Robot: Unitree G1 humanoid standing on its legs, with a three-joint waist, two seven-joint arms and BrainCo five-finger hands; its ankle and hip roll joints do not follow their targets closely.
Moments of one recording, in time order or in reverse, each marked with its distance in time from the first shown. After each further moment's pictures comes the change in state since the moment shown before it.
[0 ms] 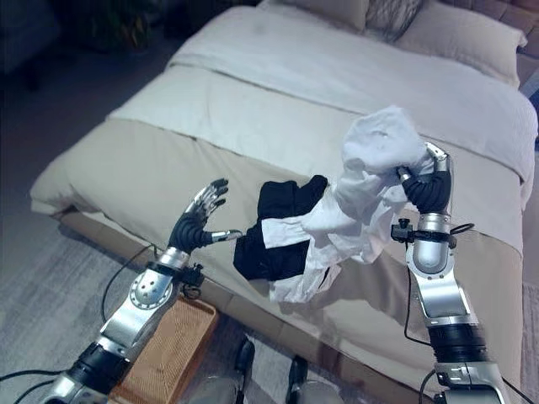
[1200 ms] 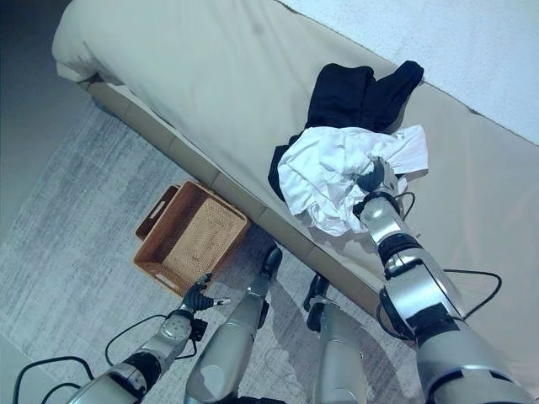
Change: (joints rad) left arm -0.111 -0.254 -0.120 1.181 0.065 0.016 0.164; right arm -0.605 0.088 0.482 0.795 0.007 0.078 -0.108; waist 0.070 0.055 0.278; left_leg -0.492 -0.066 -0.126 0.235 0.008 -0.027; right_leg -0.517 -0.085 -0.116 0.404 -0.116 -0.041
